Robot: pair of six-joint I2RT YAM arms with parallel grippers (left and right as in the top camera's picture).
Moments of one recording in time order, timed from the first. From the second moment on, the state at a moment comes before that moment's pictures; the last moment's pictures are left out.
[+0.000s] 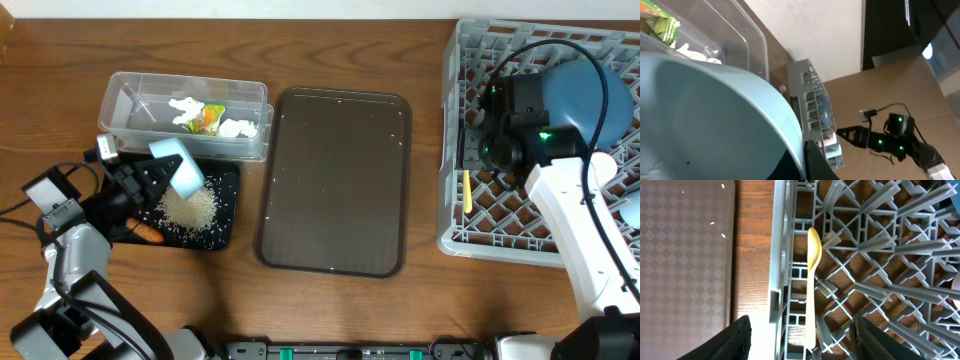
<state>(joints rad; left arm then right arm) 0.68 1.51 0.73 -0.13 1.44 -0.33 0.12 1.50 1.24 -0.86 0.07 0.17</state>
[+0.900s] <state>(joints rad) 0.66 1.51 0.73 -0.04 1.44 -0.42 0.12 1.50 1.24 -0.86 0.07 0.17</state>
